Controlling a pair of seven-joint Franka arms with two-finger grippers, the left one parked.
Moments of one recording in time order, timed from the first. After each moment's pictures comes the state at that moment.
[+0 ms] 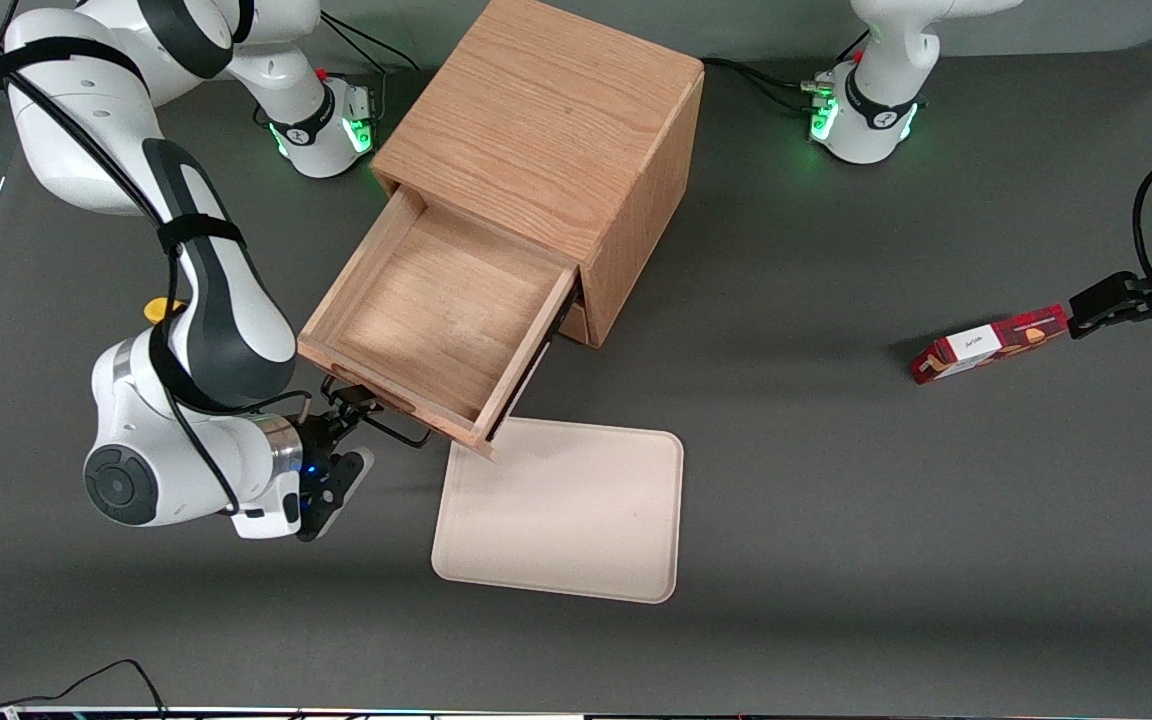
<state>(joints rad) 0.03 0.77 0.31 -1.11 0.06 1.56 -0.58</state>
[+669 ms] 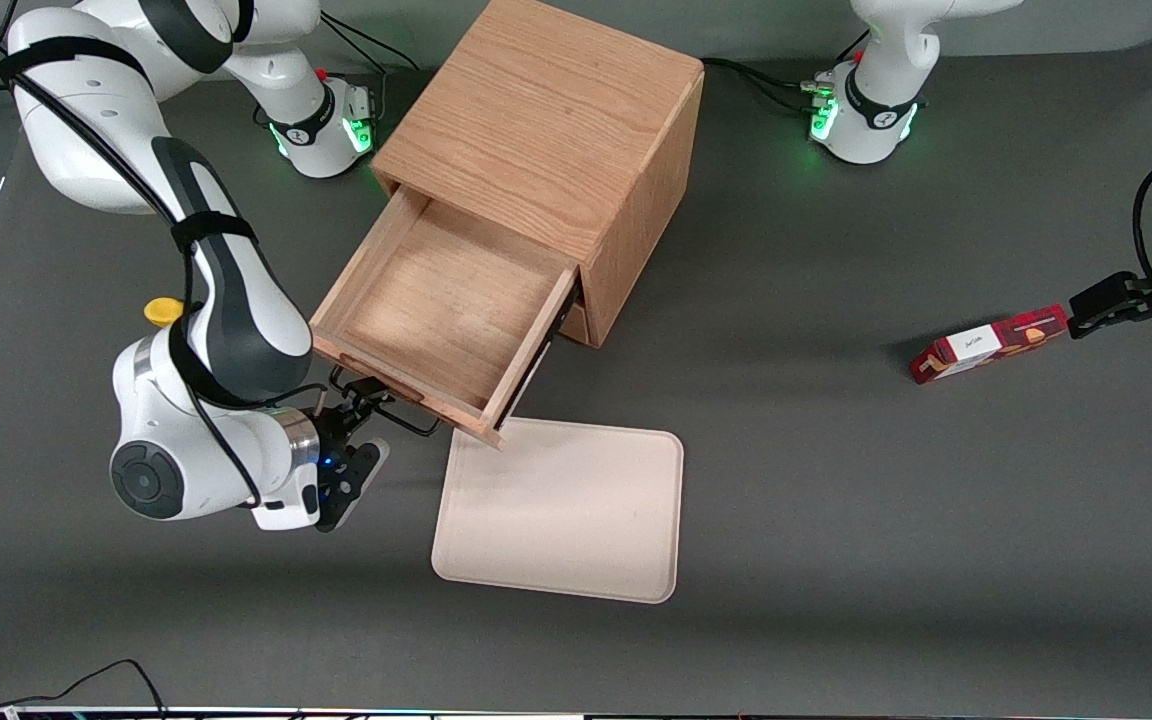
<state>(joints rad) 0.03 0.74 0.33 -1.17 0.06 1.57 -0.57</state>
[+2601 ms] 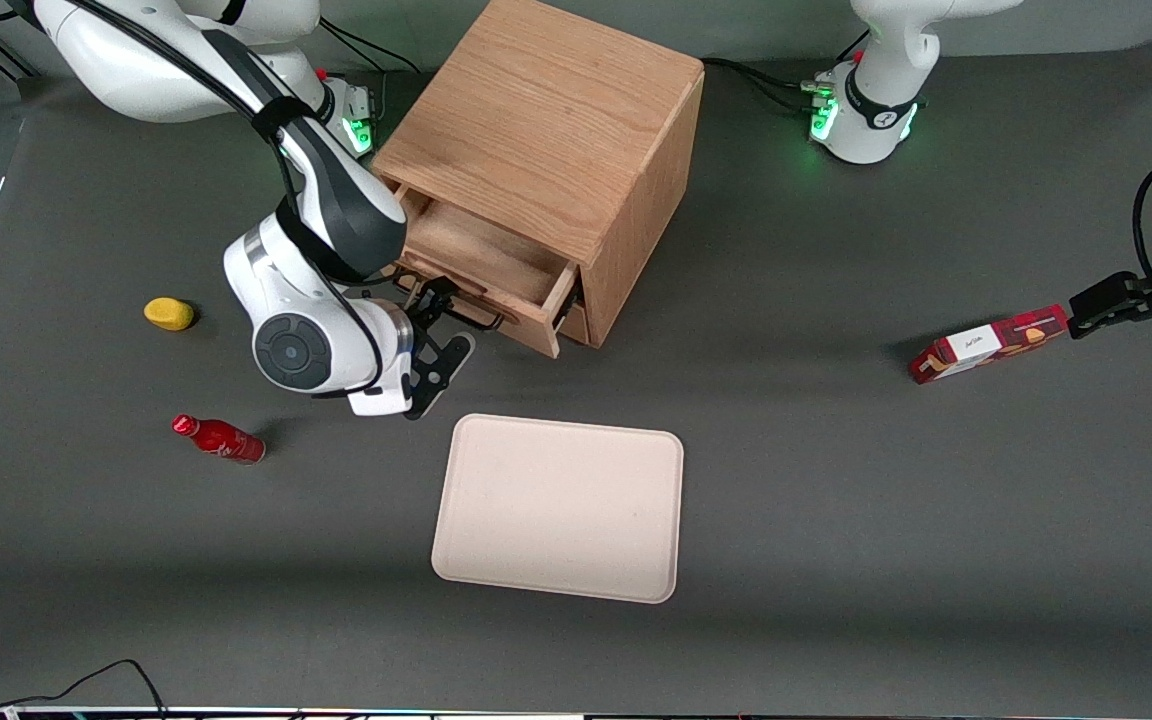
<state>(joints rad) 0.03 0.48 0.50 -1.60 0.06 1.67 -0.34</state>
